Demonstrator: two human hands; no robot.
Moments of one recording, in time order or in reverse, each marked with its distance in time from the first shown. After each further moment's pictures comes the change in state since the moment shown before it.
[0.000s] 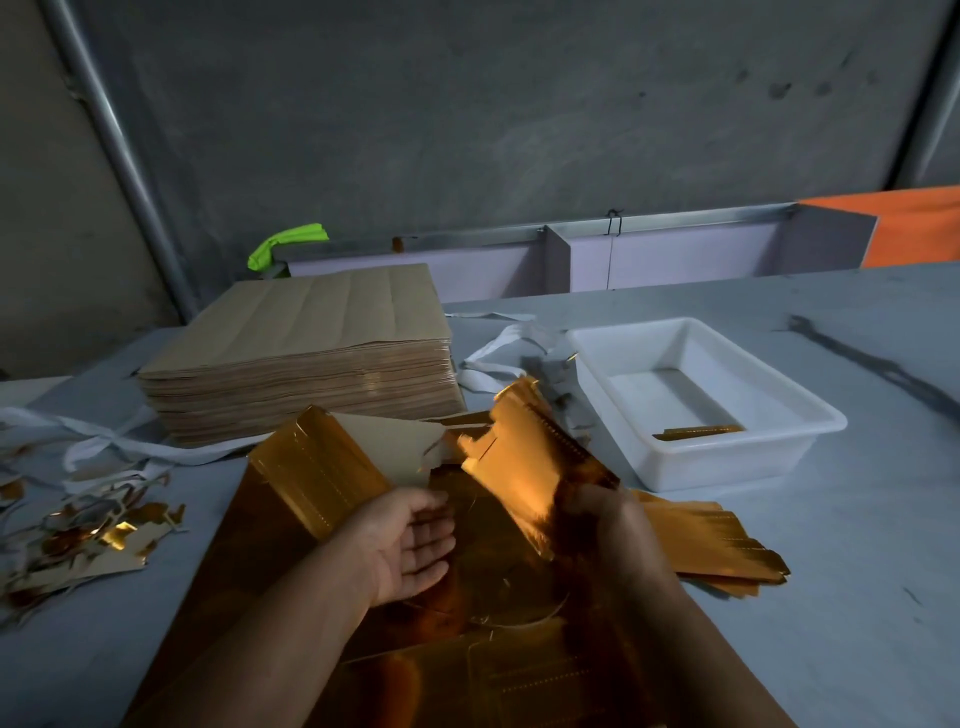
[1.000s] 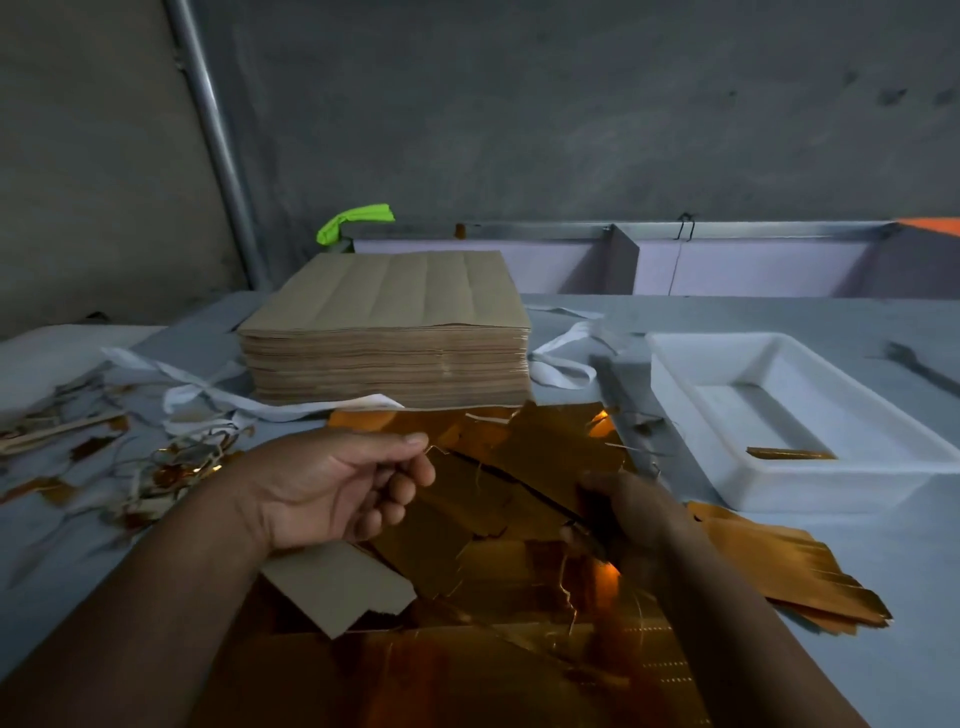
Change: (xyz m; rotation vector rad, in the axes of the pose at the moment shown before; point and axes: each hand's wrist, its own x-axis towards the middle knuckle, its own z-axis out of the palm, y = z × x) left_hand -0.074 0.050 -0.113 0.271 -0.441 0.218; right_hand 0.026 -0.005 0.049 -0.131 0.037 0.299
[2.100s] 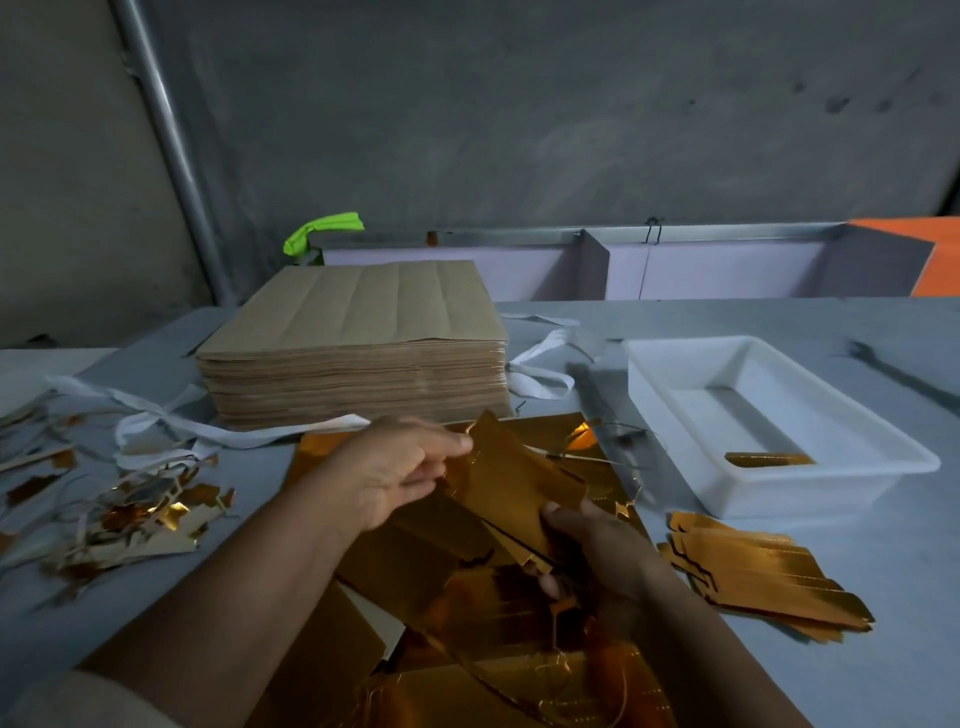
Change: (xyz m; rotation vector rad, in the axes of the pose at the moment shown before) left_hand 0.076 0.019 0.036 -0.058 0.443 0.054; right_hand -0.001 0.013 0.003 0.026 -0.164 0.056
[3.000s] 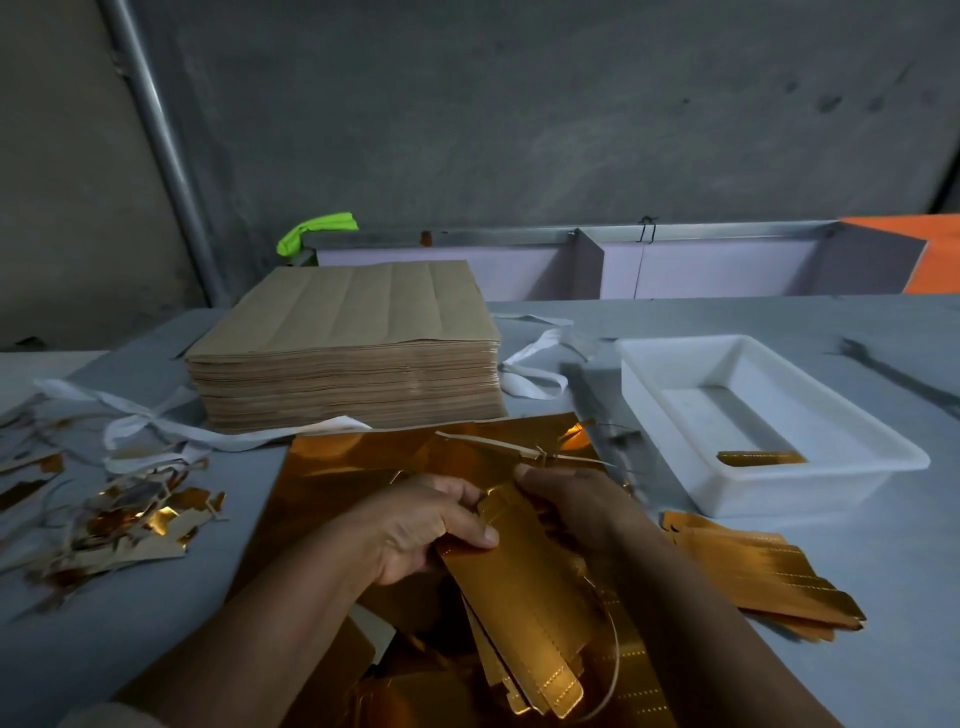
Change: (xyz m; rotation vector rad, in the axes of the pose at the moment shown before) left_hand 0.008 -0.039 0.014 0.247 -0.316 -0.081; right_hand 0.004 -0.033 0.017 -0.456 0.172 -0.131
